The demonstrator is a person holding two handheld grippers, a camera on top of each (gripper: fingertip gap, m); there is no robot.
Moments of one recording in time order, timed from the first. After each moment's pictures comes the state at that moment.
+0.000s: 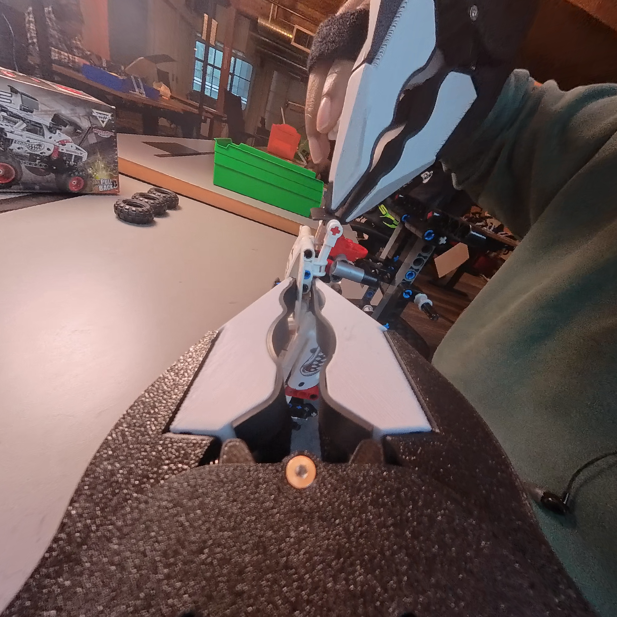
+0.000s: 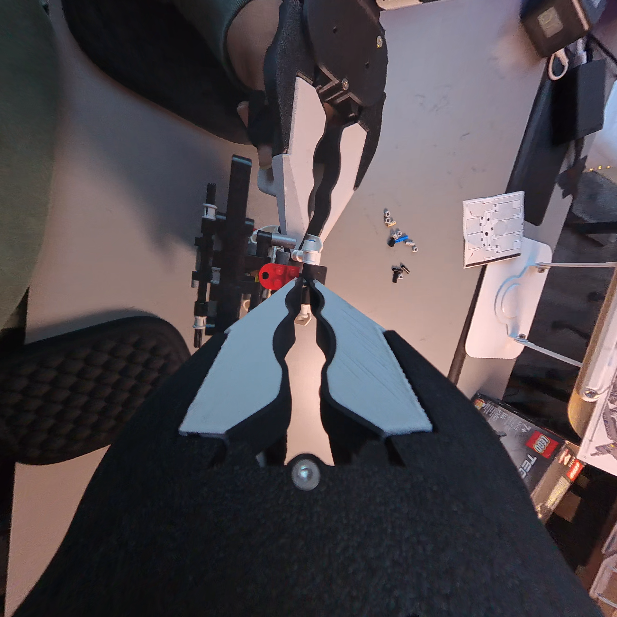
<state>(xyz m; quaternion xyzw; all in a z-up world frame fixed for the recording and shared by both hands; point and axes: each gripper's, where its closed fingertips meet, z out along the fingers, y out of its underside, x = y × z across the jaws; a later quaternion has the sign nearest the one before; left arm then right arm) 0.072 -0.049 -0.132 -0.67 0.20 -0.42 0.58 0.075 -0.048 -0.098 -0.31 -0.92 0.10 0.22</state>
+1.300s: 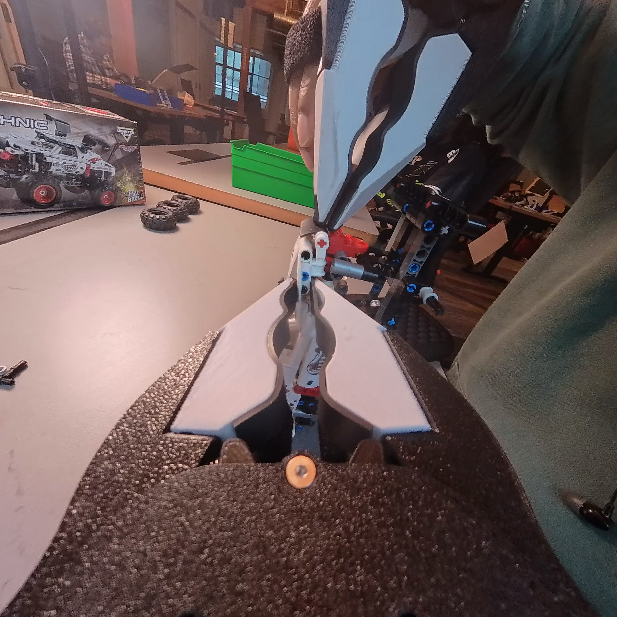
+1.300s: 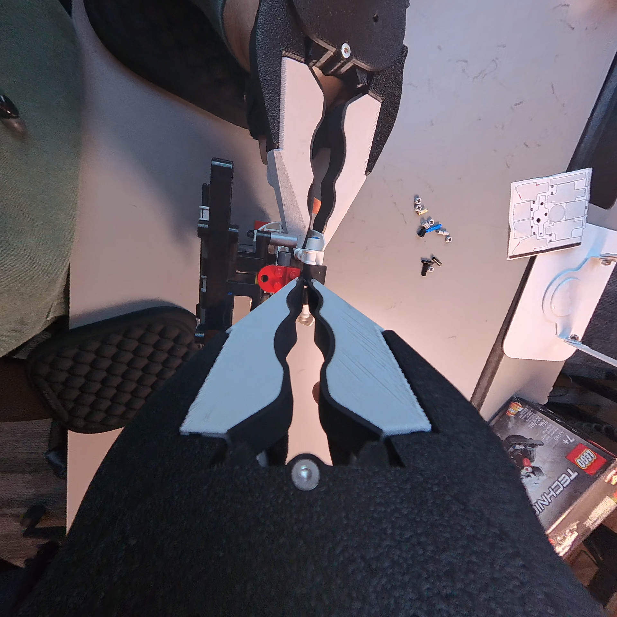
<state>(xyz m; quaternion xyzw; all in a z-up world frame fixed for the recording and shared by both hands) 0.072 -0.051 -0.133 -0.68 0.22 -0.37 0.60 0.074 -0.049 -0.107 -0.33 -0.93 0.10 0.15</state>
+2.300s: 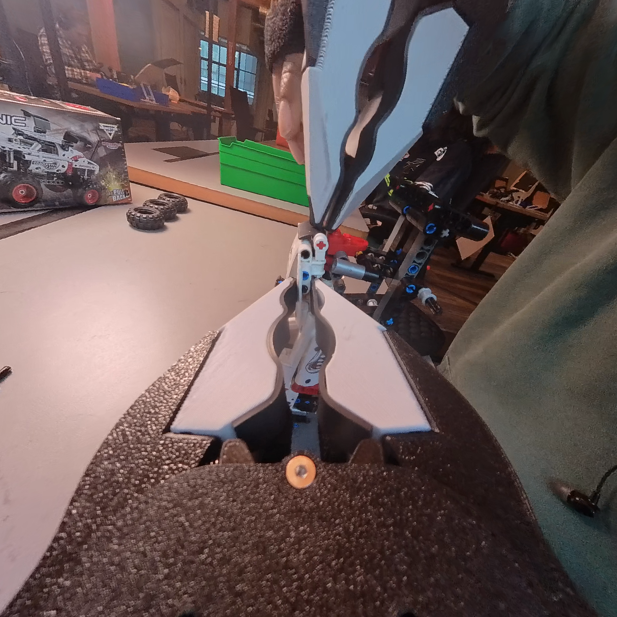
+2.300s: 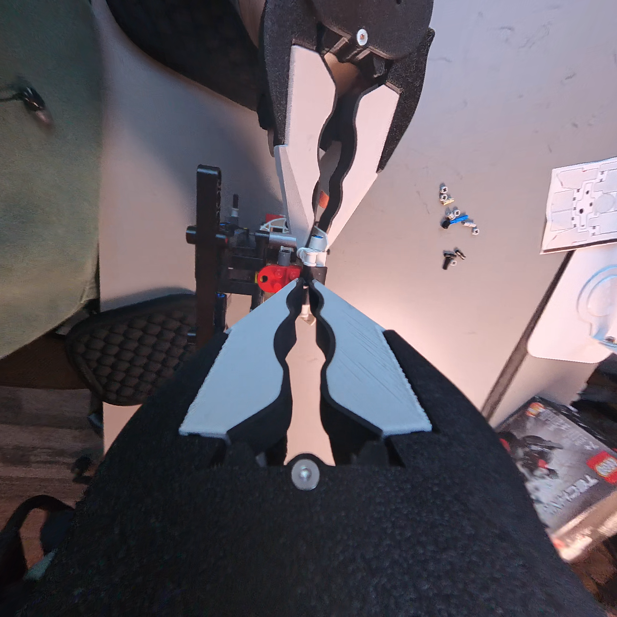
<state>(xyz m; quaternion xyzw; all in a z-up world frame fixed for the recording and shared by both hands) 0.075 -0.056 -0.132 -0.68 0.23 -0.38 0.59 0.075 -0.053 -0.107 -0.34 -0.93 0.08 0.10</state>
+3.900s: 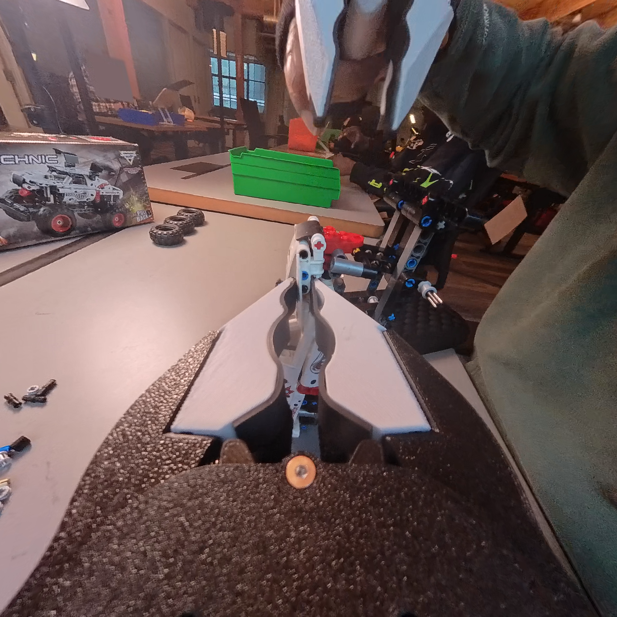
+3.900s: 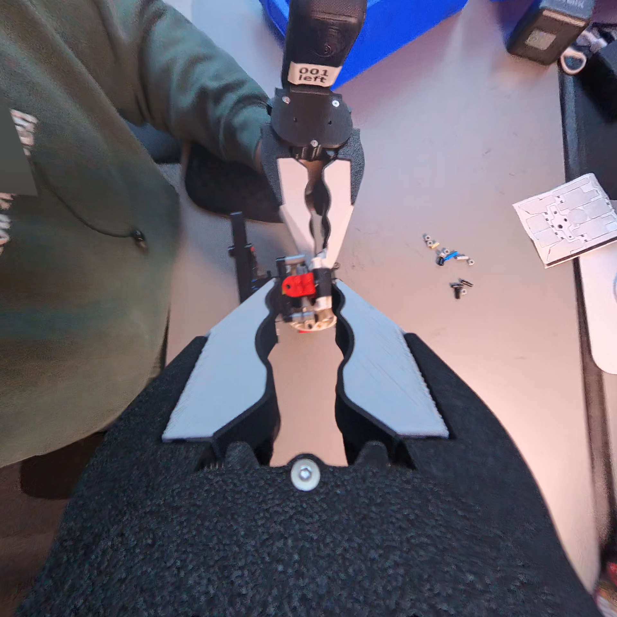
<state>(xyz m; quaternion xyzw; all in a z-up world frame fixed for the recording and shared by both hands) 0.073 -0.057 -0.130 -0.67 0.26 -0.33 0.62 0.090 -0.056 -0.059 -0.41 -0.85 0.30 0.15</state>
